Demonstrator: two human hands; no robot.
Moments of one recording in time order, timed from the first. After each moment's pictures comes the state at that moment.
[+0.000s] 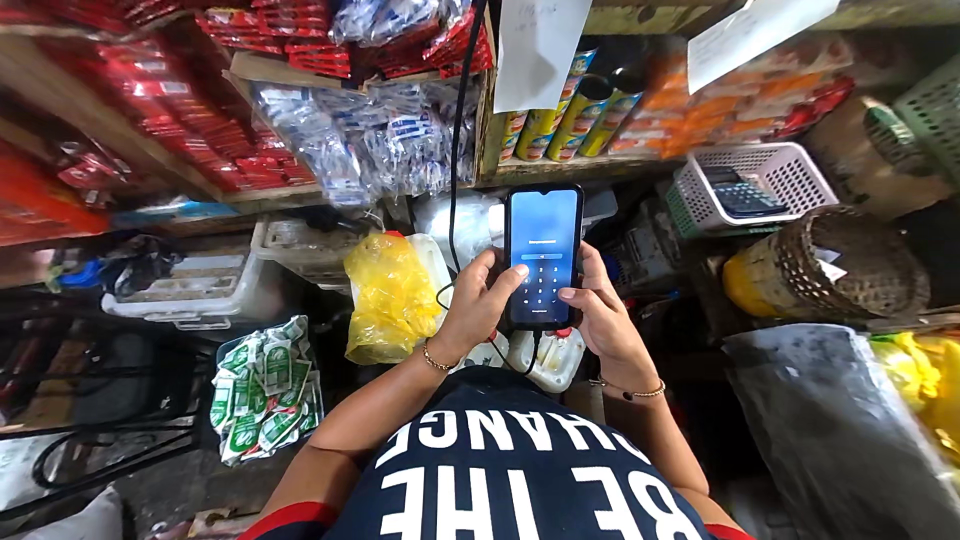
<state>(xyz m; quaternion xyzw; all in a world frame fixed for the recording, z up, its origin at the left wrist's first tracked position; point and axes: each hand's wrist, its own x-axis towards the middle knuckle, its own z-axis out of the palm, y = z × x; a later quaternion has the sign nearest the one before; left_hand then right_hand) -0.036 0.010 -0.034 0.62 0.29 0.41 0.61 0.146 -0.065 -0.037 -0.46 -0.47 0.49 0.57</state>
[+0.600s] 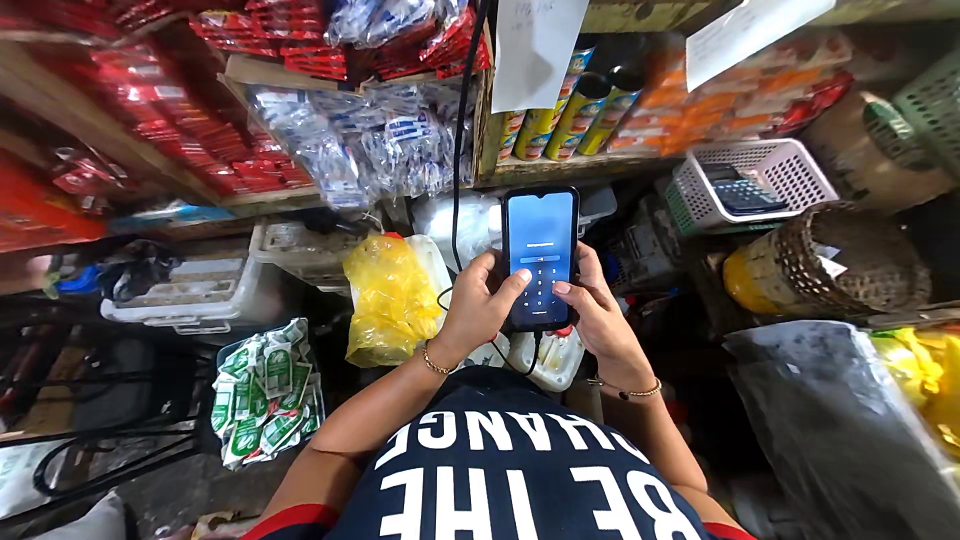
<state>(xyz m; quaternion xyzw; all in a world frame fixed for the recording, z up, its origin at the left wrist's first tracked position) -0.036 0.011 -0.035 0.64 0.32 0.40 0.58 0.140 -0.061 -0.039 -0.48 -0.47 0.47 0.57</state>
